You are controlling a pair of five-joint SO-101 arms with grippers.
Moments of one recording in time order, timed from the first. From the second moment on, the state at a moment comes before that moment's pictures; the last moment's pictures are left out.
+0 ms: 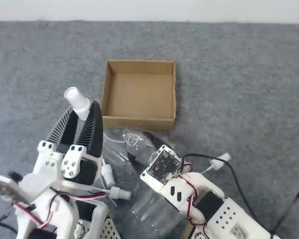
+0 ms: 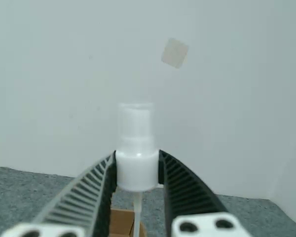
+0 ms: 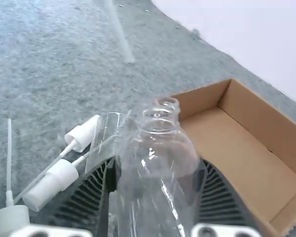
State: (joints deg) left arm 7.7 -103.2 56.6 53.4 23.4; right arm -51.2 -81.9 95.2 15.0 12.3
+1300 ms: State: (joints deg) left arm 9.9 -103.1 71.2 44.5 23.5; right arm -51.2 -81.9 95.2 15.0 12.3
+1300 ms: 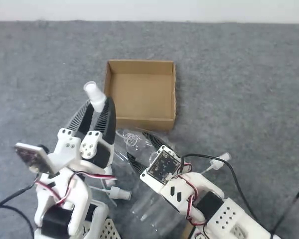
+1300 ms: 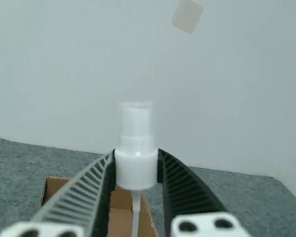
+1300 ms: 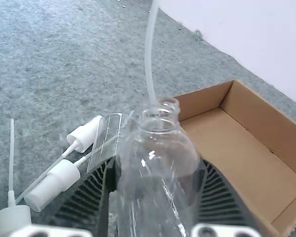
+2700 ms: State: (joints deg) left arm 14.3 -103.1 71.0 56.3 20.6; right arm -49.2 -81.9 95.2 12.9 11.0
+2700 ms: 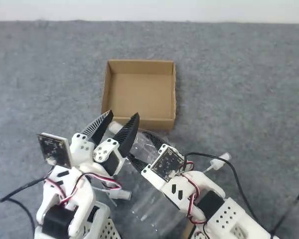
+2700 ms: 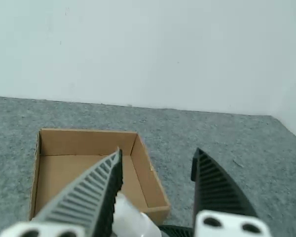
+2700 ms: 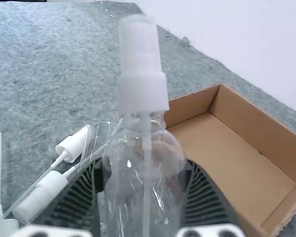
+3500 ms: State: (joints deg) left arm -1.6 -103.2 64.3 56.3 14.7; right arm -49.0 -81.9 95.2 12.9 11.0
